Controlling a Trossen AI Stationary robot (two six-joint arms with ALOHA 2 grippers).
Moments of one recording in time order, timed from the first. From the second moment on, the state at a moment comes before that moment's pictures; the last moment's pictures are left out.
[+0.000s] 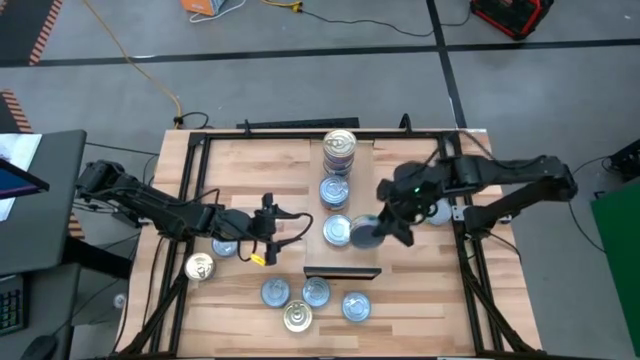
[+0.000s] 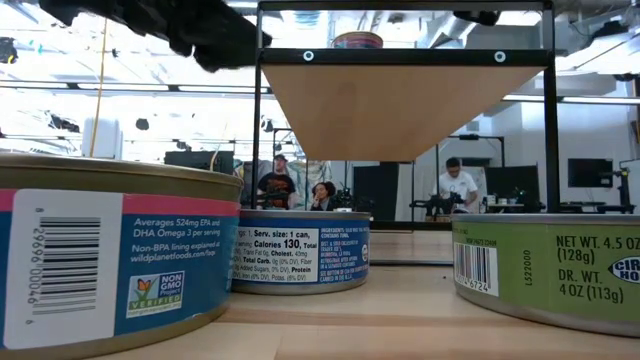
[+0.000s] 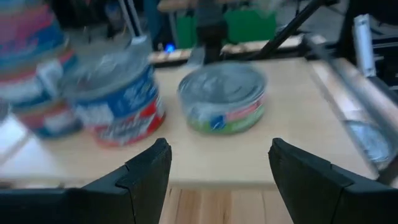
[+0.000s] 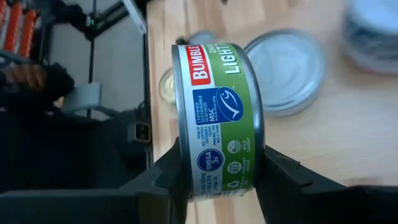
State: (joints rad) left arm -0.29 1.21 0.65 0.35 -0.42 0.04; right arm 0.09 1.25 1.33 -0.85 -0.27 0.50
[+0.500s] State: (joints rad) left arm -0.35 1.21 0.67 0.41 -0.49 0.26; right arm -0.05 1.46 1.33 -0.69 -0.47 0.55
